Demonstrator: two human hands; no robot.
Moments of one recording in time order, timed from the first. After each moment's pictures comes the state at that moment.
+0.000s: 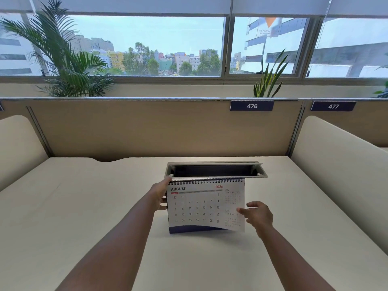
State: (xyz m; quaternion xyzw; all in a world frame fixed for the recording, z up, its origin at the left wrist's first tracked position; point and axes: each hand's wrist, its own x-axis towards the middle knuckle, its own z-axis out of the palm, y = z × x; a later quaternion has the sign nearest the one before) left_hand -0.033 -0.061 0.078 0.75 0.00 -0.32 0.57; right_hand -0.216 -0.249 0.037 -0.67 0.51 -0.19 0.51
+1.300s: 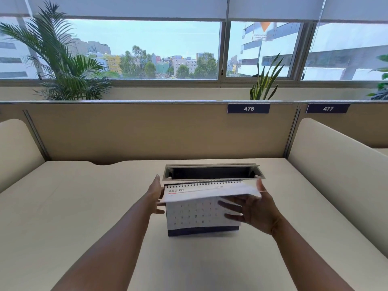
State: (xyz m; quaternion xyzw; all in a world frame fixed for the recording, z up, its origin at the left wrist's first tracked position) left_hand -0.019 -0.061 0.070 0.74 0.03 -0.34 0.58; right_hand -0.230 -0.265 0.068 -0.48 0.11 0.00 0.87
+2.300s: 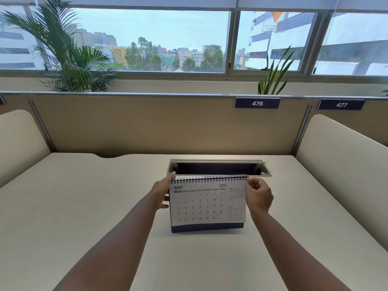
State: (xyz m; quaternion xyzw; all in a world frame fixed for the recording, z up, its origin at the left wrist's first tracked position) left_hand -0.027 -0.063 0.069 0.77 -0.03 -0.31 0.56; right_hand -0.180 -0.248 0.057 -0.68 0.43 -0.40 0.44
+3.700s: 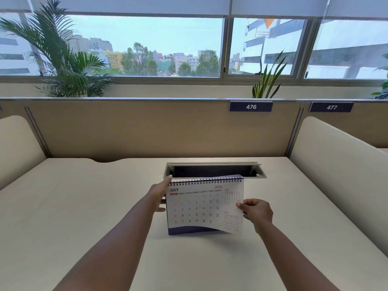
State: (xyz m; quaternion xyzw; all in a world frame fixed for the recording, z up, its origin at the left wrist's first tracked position) left_hand -0.035 -0.062 0.079 0.77 0.00 -0.31 0.55; right_hand -0.213 -0.252 0.042 -0.65 0.48 -0.24 0.54
